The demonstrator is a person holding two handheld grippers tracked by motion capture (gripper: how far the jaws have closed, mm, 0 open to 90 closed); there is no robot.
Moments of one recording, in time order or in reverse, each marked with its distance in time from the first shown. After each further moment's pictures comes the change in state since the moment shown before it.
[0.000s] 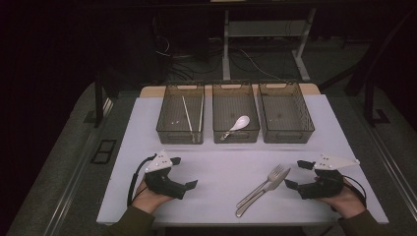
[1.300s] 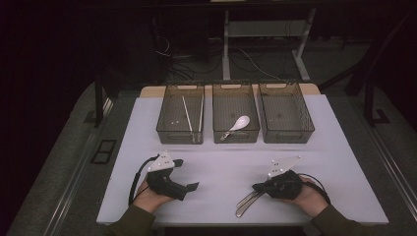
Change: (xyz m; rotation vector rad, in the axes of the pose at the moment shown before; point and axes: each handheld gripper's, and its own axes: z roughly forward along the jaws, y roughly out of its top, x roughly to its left) left arm 0.001 -0.003 0.006 0.028 -0.041 -0.013; right arm 0.052 0.029 0.074 0.223 0.268 -0.158
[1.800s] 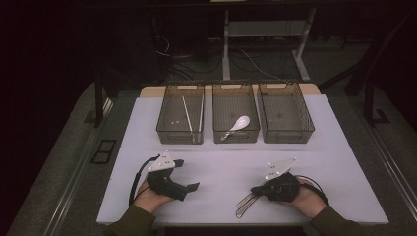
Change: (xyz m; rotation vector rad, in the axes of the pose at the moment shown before) left arm -0.001 0.000 0.001 0.001 -0.006 -0.003; right arm 0.004 -0.001 0.006 0.035 0.016 -0.012
